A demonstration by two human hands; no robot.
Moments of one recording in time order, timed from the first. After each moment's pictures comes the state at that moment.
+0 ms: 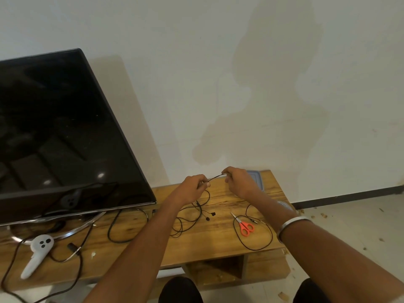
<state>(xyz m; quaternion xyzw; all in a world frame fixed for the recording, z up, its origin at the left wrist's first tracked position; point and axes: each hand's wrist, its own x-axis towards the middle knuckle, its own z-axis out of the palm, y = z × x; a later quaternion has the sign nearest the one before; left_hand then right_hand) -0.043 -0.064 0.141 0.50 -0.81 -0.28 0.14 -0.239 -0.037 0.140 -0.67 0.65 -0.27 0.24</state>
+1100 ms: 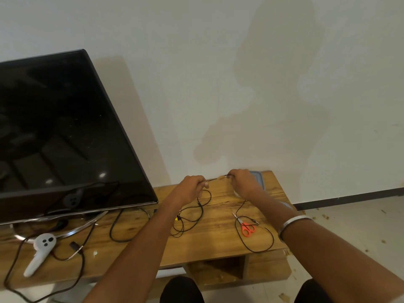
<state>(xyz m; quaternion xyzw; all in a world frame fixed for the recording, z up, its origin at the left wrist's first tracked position) -0.035 -0.062 0.147 0.50 -0.81 -0.28 0.13 -0.243 -0.044 0.133 -0.68 0.69 -0.18 0.18</state>
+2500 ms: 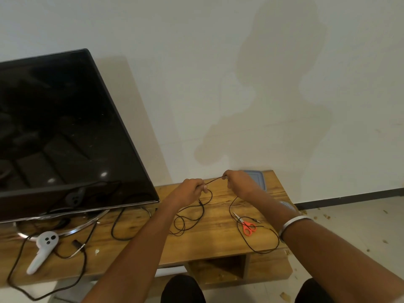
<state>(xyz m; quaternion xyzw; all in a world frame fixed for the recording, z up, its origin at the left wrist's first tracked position) -0.026 -0.055 0.144 0.51 -0.80 -0.29 0.10 -0.234 -0.043 0.133 -0.72 0.66 -0.14 0.17</state>
